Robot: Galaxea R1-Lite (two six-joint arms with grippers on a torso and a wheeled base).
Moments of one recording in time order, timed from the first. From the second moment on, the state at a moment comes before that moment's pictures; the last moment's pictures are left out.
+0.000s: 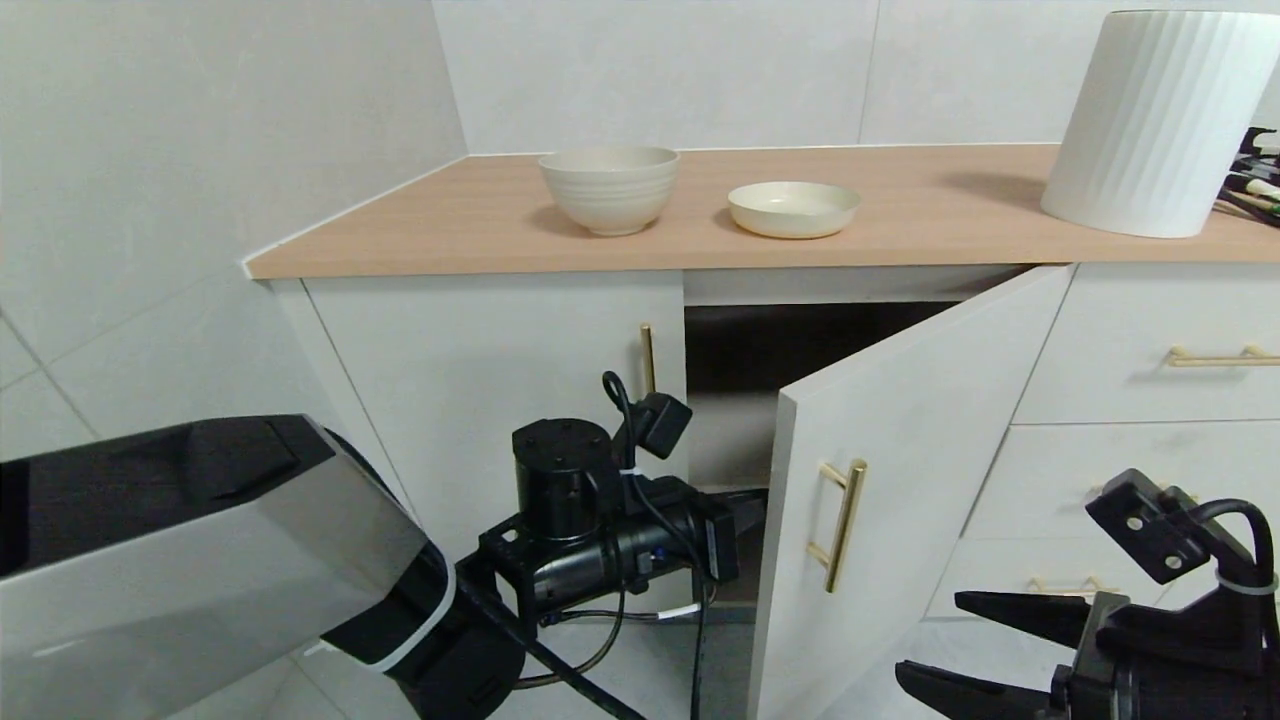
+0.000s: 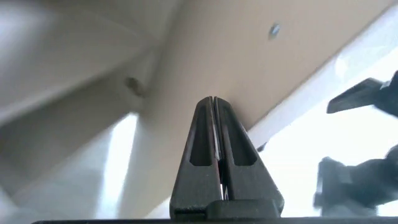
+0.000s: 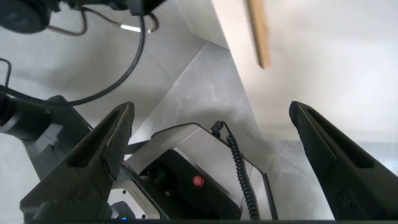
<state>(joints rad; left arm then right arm) -0.70 2.14 -0.80 -1.22 -0.43 -0.42 0.67 1.28 -0.32 -0.58 0.17 0.27</state>
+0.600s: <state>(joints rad) -0.70 2.13 -0.91 -1.10 -0.42 -0.46 0.67 1.27 -0.33 -0.58 0.17 0.27</state>
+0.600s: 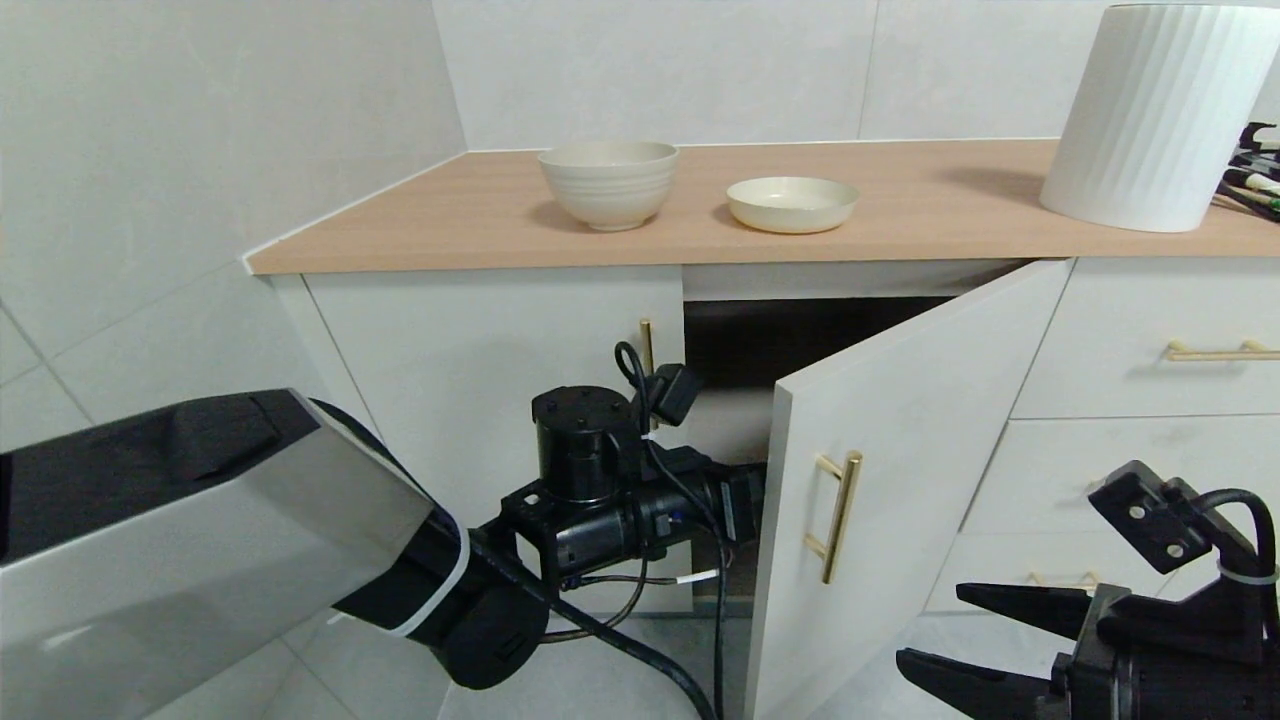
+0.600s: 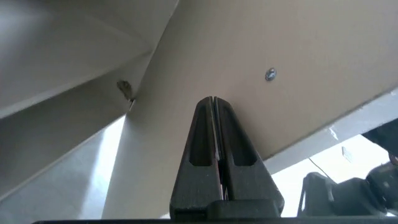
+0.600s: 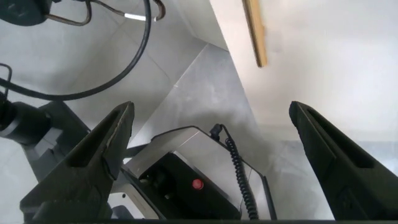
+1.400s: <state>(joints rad) -0.76 2.15 -1.02 -1.04 -0.42 -0.46 0.70 1.25 -0.33 -0.58 0.17 0.27</state>
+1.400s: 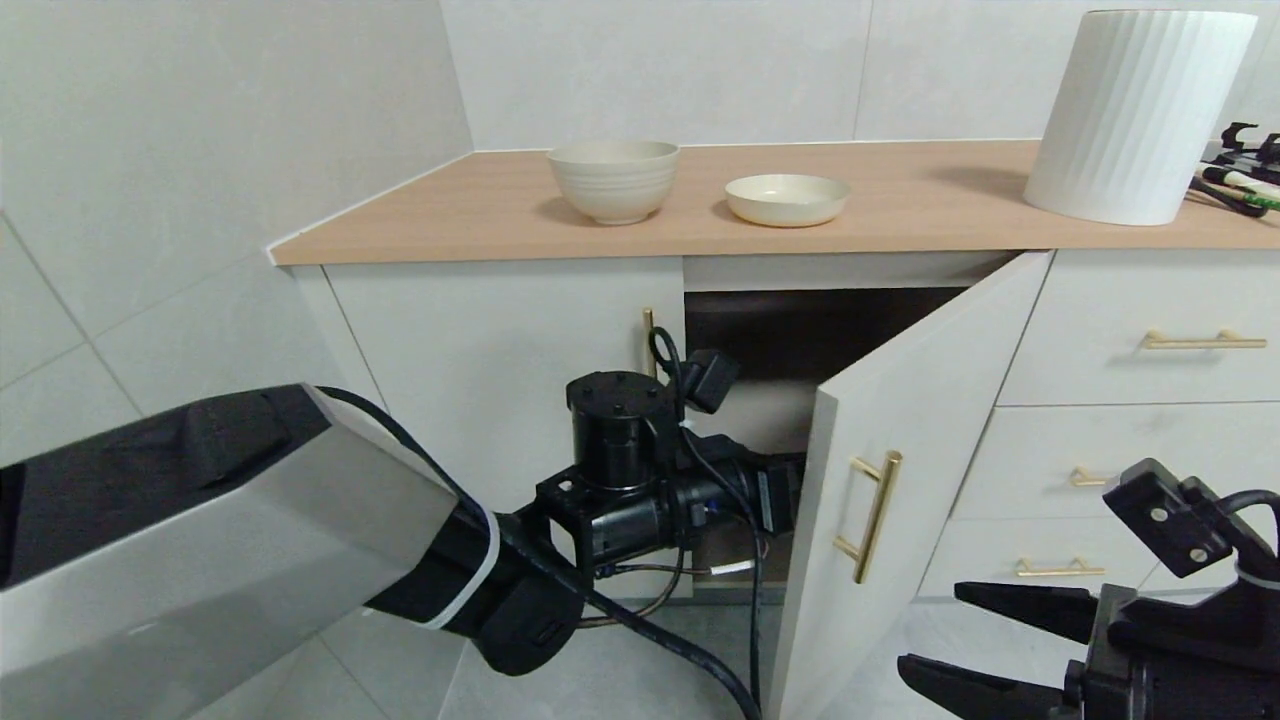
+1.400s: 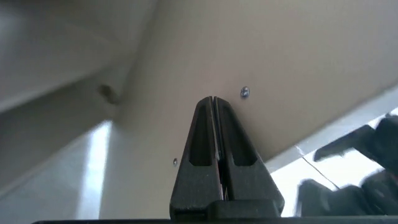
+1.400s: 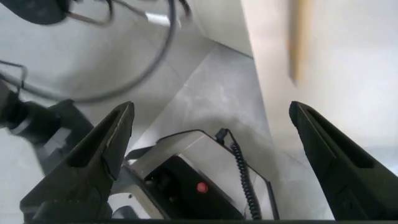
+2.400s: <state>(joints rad) -0.90 1.96 -0.91 -0.91 -0.33 -0.37 0.77 1.00 -0.35 -0.49 0.29 0.21</state>
